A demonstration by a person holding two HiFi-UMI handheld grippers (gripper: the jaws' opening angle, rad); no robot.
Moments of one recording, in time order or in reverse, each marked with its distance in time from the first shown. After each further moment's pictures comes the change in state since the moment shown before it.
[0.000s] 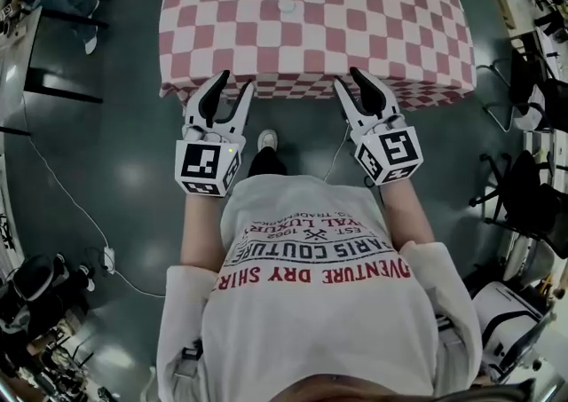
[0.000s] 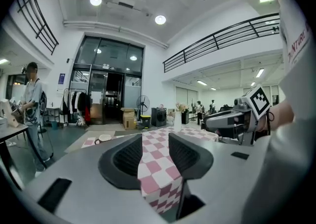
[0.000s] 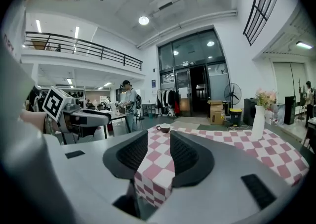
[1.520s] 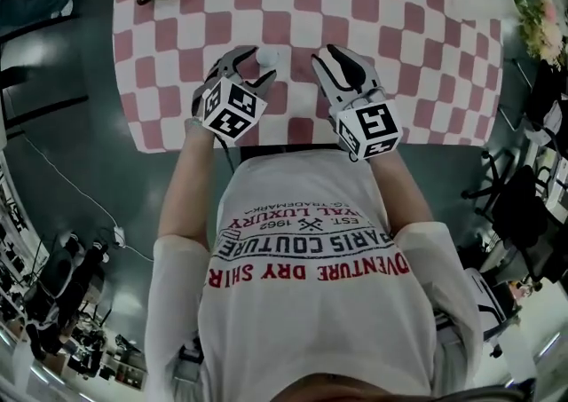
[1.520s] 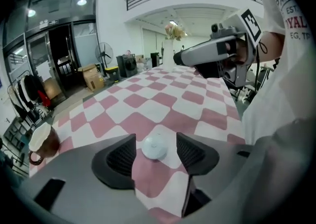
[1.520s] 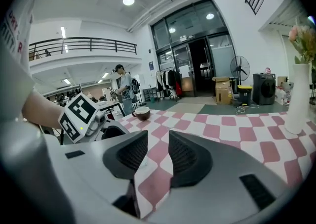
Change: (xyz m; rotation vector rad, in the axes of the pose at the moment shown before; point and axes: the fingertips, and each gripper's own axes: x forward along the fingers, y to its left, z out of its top) left arm 0.311 0.056 -0.169 0.288 0.677 -0.357; right arm 0.249 -0.164 -0.057 0.085 0.211 0.112
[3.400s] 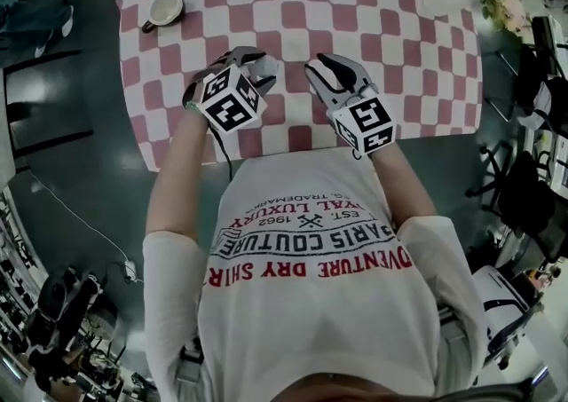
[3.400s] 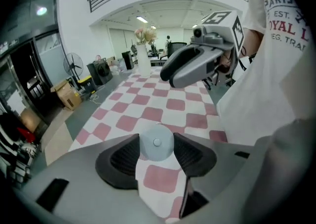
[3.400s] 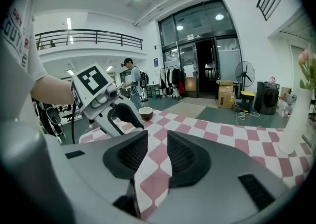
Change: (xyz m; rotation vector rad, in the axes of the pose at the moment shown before) left arm -0.032 0.003 0.061 0.307 0.052 -0.182; right arm -0.011 0.006 0.021 -0.089 0.046 0.001
